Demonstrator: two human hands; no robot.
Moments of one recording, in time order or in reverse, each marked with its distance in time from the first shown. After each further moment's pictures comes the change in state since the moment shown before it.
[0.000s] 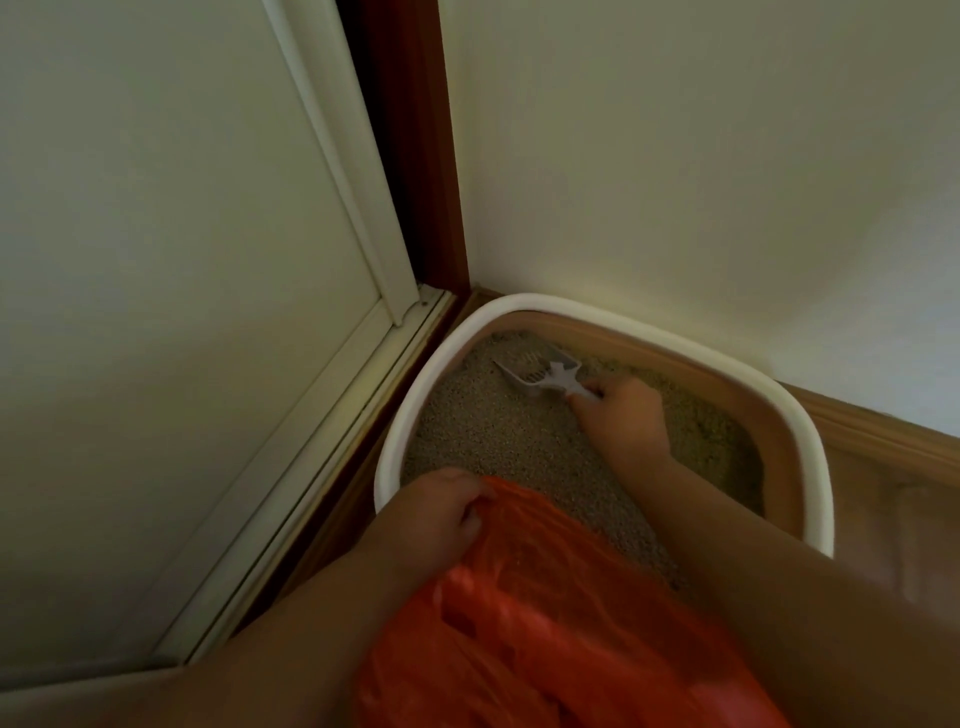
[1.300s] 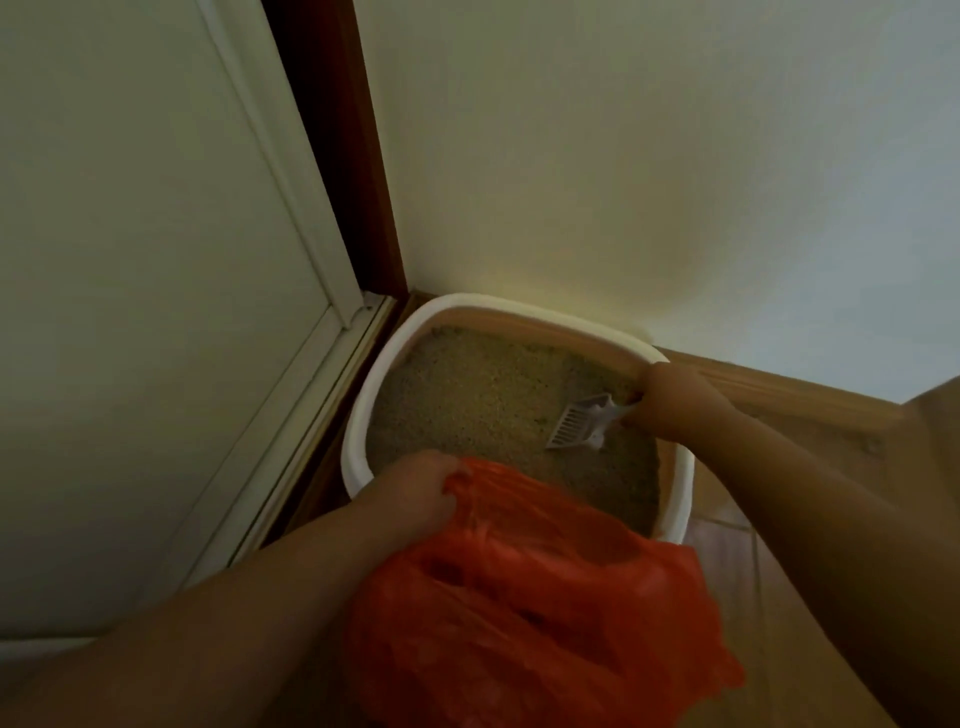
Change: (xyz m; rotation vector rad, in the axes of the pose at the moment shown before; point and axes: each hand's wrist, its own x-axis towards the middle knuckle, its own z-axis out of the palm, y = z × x) left_hand -0.027 0.056 -0.038 -0.049 -0.224 -0.028; right_hand -0.075 0.026 -0.155 -0.458 -0.198 0.085
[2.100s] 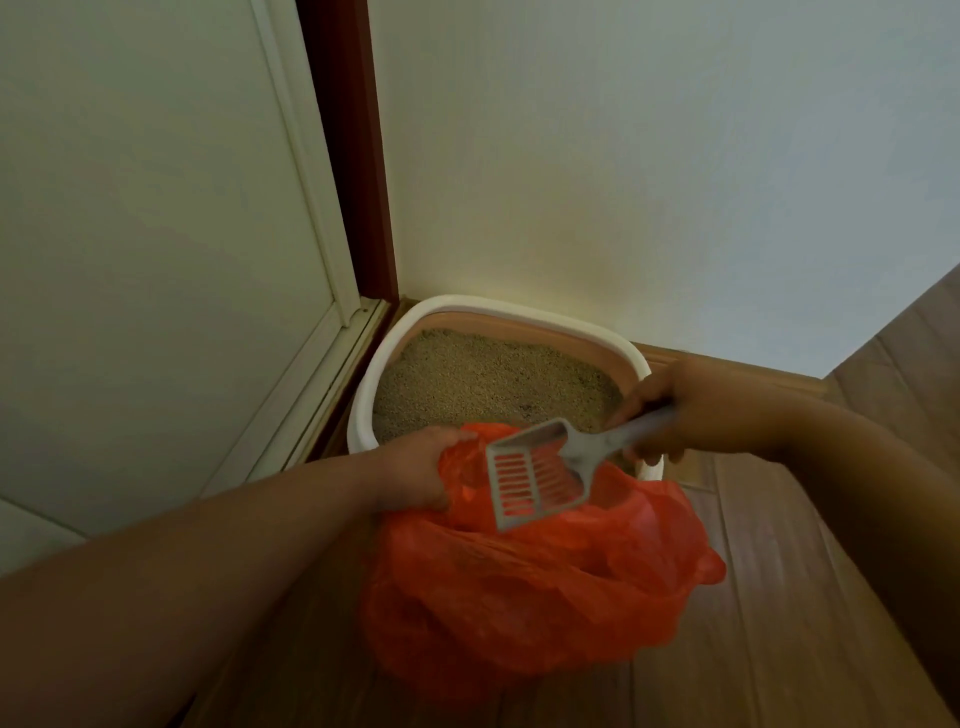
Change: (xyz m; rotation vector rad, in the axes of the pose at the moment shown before) left_hand -0.046 0.000 -0.015 -0.131 -0.177 0.172; right_hand -0.171 -0.024 -0.045 0.278 -0.181 -0.269
